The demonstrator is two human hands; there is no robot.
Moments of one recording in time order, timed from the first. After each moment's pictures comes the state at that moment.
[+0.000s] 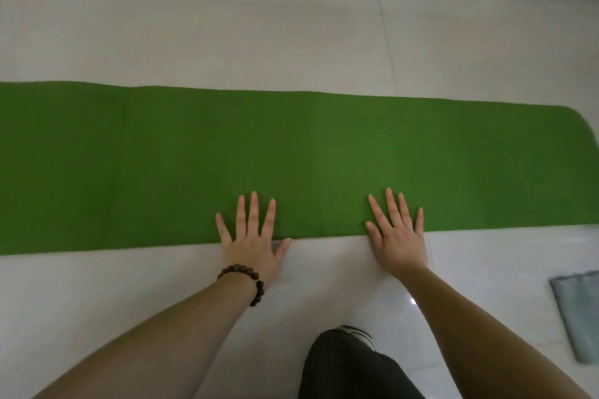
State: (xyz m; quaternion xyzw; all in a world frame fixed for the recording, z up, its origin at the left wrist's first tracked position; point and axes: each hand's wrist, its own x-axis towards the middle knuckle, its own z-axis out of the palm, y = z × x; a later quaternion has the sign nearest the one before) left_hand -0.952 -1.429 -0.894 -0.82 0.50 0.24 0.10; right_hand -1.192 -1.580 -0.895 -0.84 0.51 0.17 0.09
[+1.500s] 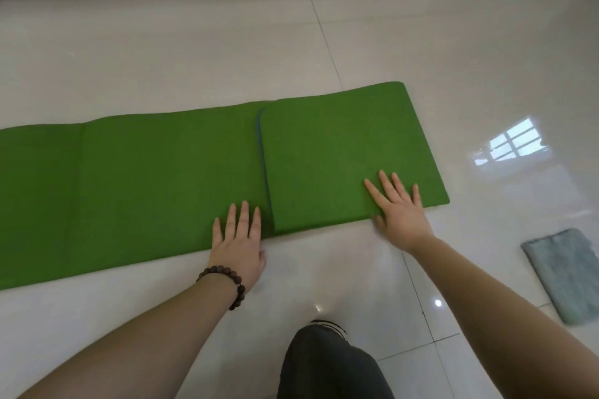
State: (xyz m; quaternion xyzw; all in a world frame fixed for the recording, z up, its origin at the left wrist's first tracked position) left_hand -0.991 -1.450 -0.872 -0.78 0.58 0.21 0.12; right_hand -1.261 -1.624 -0.869 -0.86 0.47 0.13 0.12
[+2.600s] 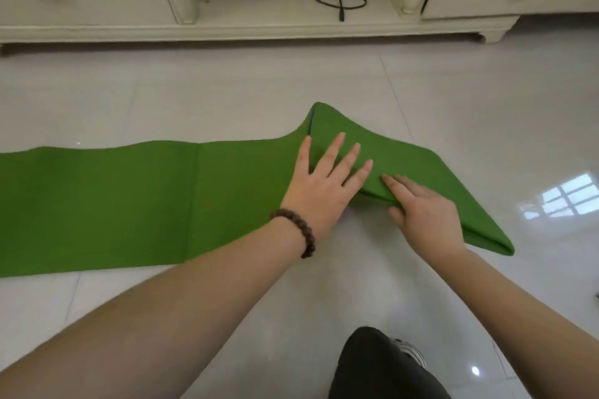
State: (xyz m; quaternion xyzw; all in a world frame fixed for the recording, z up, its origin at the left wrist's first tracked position) left_hand -0.925 -1.470 -0.707 -0.67 0.73 -0.11 0.00; right_hand -1.111 -1.554 -0.734 -0.91 0.39 -0.14 -0.02
